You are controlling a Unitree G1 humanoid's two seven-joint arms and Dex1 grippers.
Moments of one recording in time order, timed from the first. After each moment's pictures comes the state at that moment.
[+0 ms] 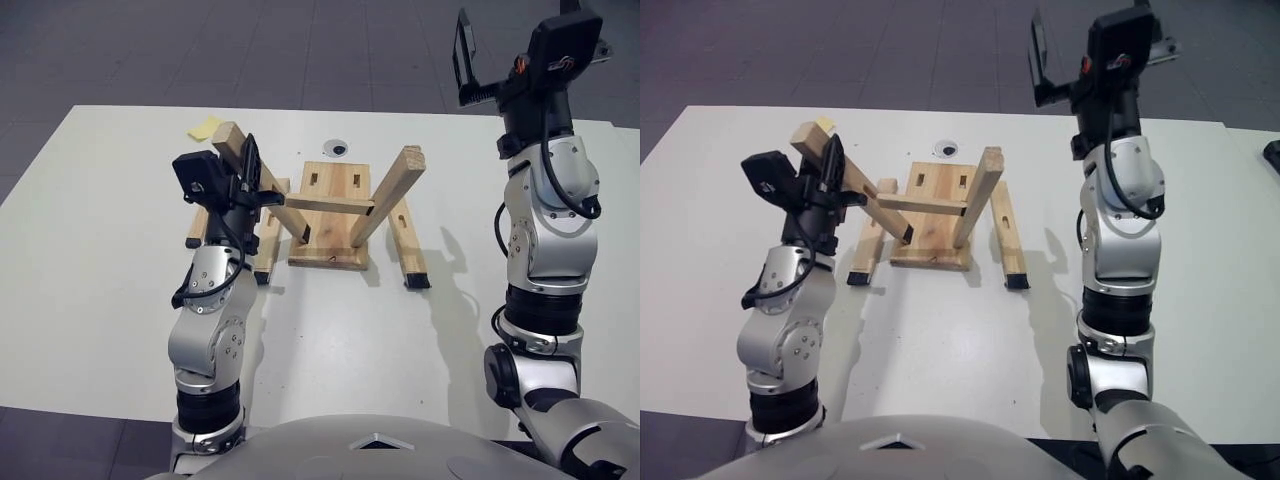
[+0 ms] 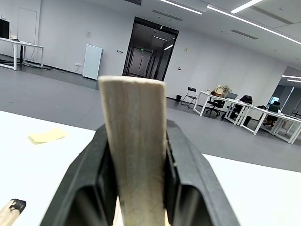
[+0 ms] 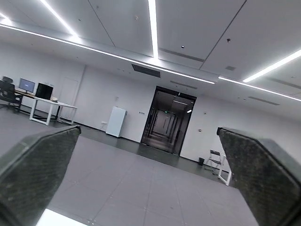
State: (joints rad) left arm -0.07 -0.02 -0.09 -0.58 -0.24 0.42 0.16; right arm -0.54 -0.28 -0.10 -0.34 0.06 0.31 0.14
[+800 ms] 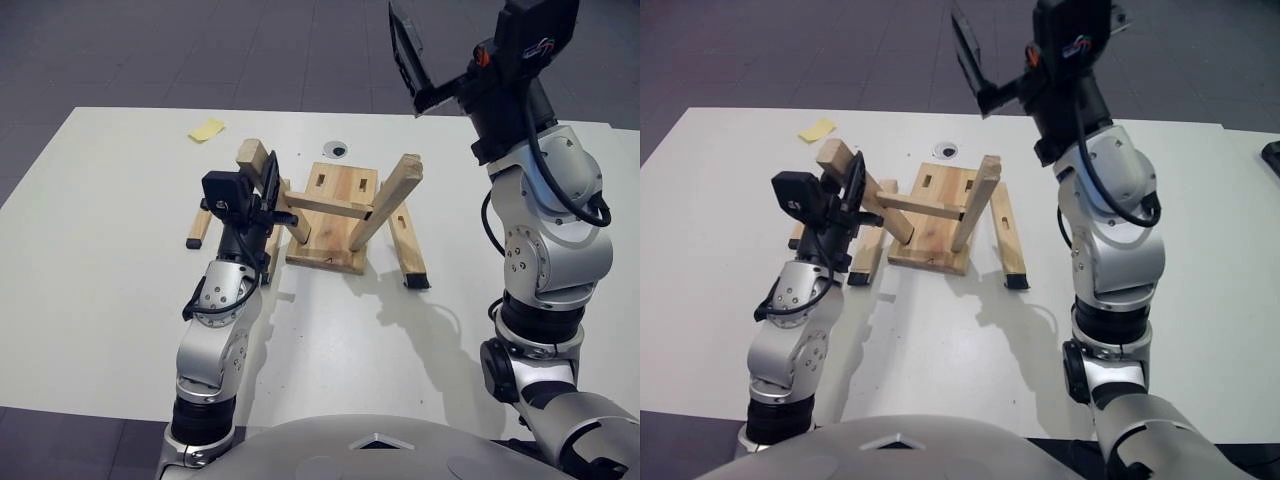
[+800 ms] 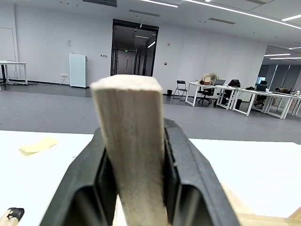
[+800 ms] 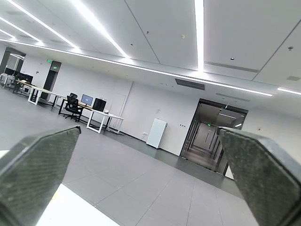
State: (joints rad) left arm 0.02 0.07 -0.18 -0.54 -0.17 0.29 0.09; right arm -0.57 -0.28 0.01 -0.53 0.15 0.50 0.21
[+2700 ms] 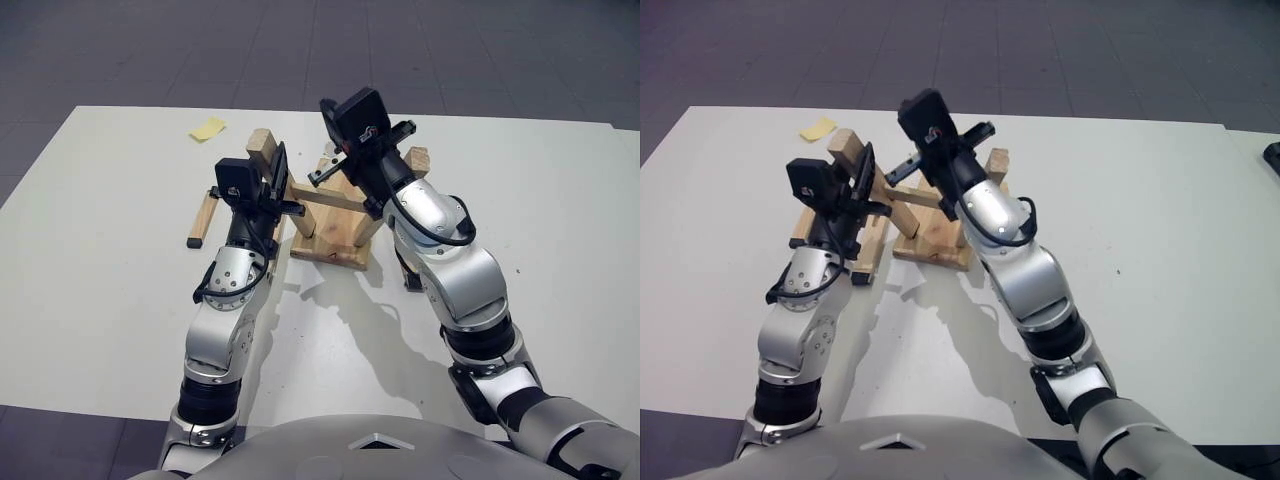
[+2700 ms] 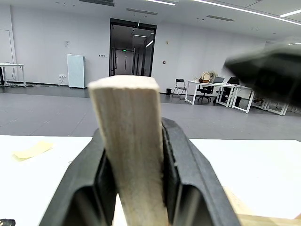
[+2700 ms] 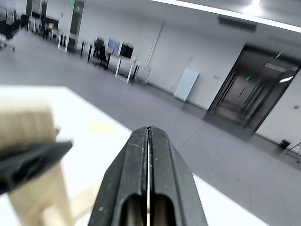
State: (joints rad) left arm -0.06 0.06 -0.19 -0.47 -0.17 0.29 0.10; right arm -0.52 -0.14 0.42 -0.47 0.01 0.86 0.12
